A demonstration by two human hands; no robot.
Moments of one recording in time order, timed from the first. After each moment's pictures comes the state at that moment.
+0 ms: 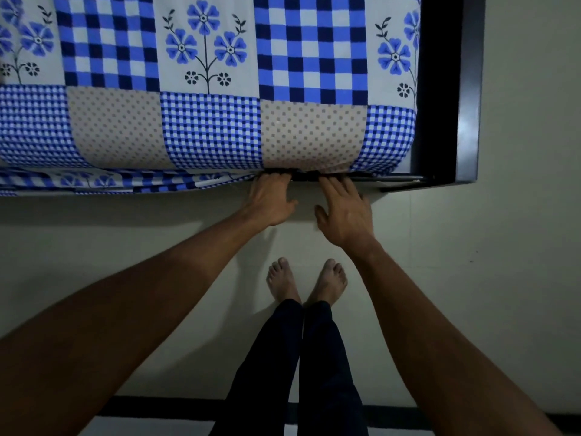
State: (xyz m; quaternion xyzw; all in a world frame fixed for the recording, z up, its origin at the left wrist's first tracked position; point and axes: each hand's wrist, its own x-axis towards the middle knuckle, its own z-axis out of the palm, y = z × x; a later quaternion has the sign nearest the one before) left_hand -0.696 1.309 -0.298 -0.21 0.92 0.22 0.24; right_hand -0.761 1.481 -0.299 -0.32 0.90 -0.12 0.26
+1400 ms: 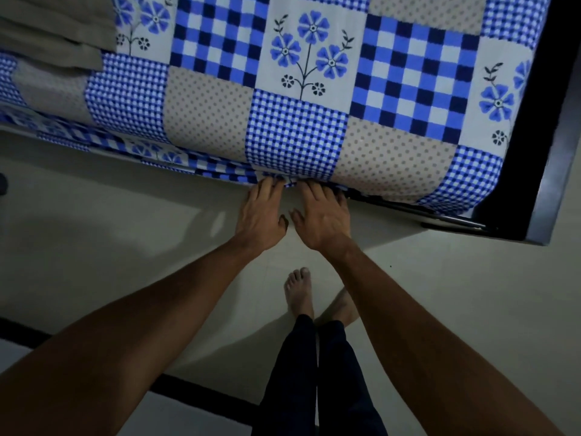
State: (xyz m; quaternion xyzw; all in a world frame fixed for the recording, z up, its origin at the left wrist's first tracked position) left_hand -0.592 1.258 -0.291 -0.32 0.93 0.14 0.13; right_hand -0.704 1.363 -0.296 -0.44 0.84 -0.11 0.29
